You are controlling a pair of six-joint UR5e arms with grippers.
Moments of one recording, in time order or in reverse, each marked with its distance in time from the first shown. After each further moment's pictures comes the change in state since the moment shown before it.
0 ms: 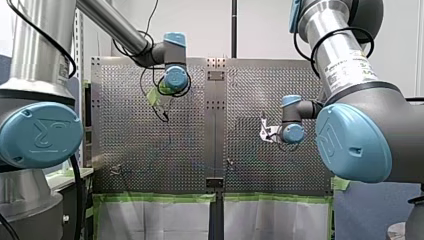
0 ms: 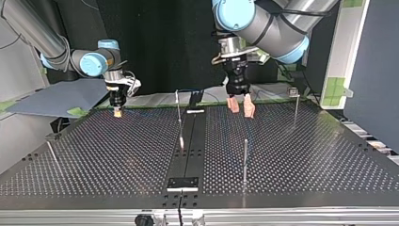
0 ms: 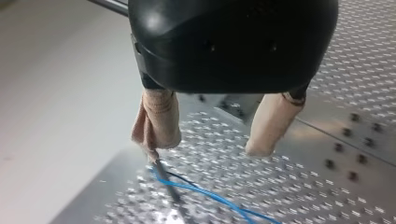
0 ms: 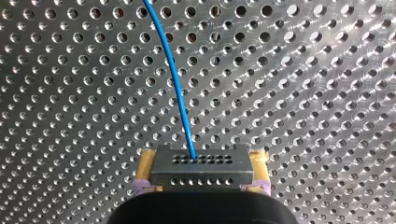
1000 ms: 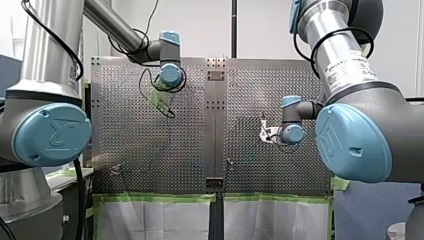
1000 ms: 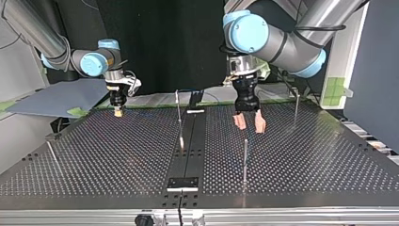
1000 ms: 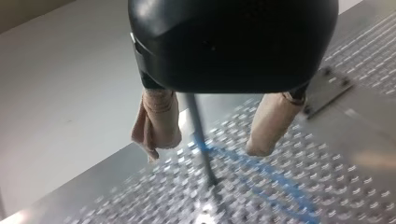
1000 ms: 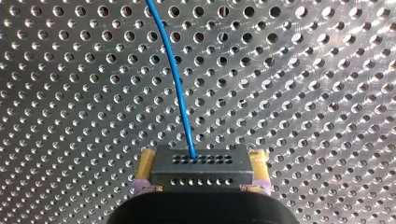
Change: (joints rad) left arm 0.114 -0.018 0.067 -0.044 0.115 -0.286; right arm 0.000 0.005 0.000 0.002 0.000 -0.016
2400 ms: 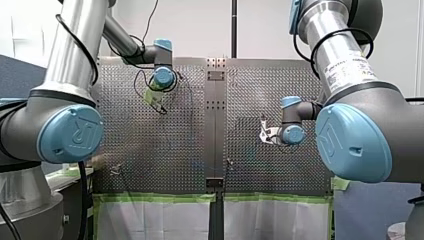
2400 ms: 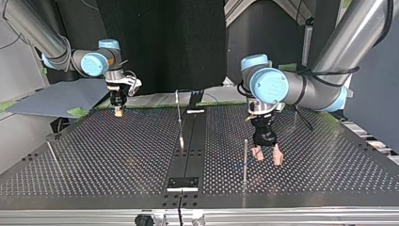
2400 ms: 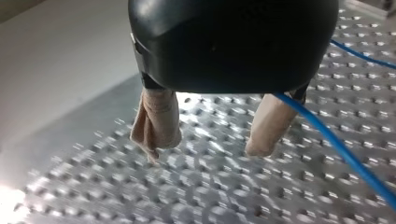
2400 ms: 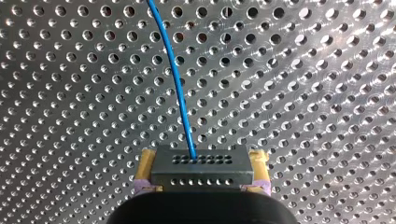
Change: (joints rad) left arm 0.184 -0.146 0.208 -0.064 0.160 0.005; right arm 0.000 0.005 0.000 -0.006 0.000 -0.006
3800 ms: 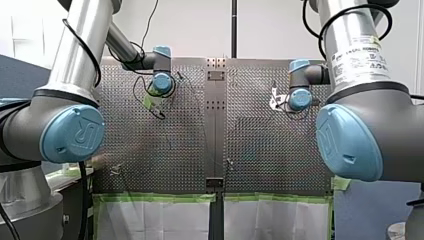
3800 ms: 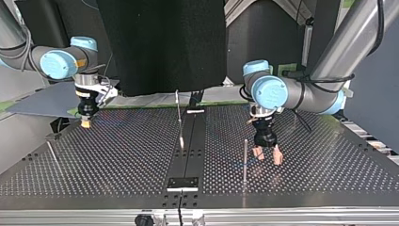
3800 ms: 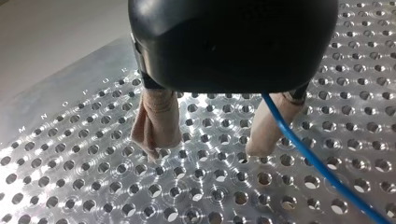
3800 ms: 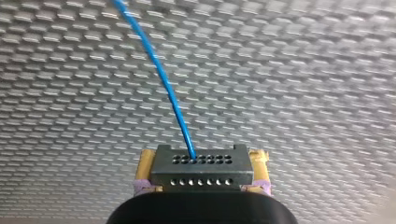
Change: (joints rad) left arm 0.028 -0.042 0.007 0.013 0.014 -0.008; right arm -0.051 -0.253 -0.036 0.224 0.099 0.052
